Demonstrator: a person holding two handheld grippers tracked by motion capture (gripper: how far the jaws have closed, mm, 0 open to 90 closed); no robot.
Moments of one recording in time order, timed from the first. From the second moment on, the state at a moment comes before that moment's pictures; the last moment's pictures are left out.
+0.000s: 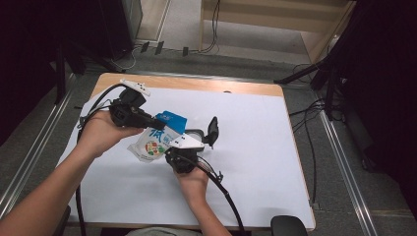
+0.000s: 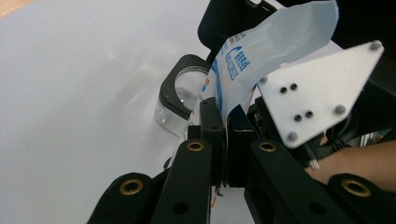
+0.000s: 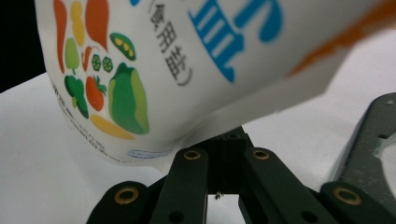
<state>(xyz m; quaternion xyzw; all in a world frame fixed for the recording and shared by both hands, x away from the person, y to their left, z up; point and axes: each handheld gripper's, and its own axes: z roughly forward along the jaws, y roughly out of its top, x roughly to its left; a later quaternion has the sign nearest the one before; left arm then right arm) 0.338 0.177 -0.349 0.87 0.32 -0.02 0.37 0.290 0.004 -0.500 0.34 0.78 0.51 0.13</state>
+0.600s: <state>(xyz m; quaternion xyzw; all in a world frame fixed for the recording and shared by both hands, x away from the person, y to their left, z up) 0.349 0.154 -0.348 0.87 0.33 -0.02 0.36 0.295 0.007 -0.506 0.34 0.77 0.53 0.12</state>
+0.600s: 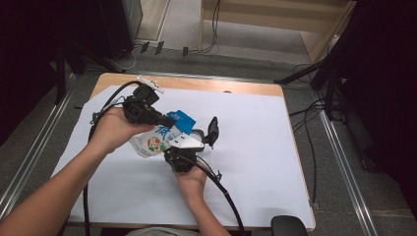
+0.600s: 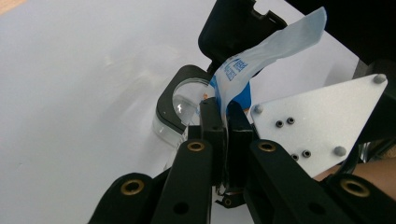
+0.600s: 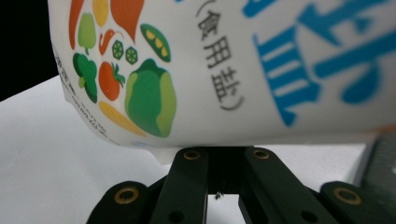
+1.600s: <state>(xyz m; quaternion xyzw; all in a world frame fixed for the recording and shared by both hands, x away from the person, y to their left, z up) 0.367 0.137 -0.355 0.87 0.35 -0.02 0.35 0.298 0.014 -0.510 0.34 0.76 0.54 0.11</state>
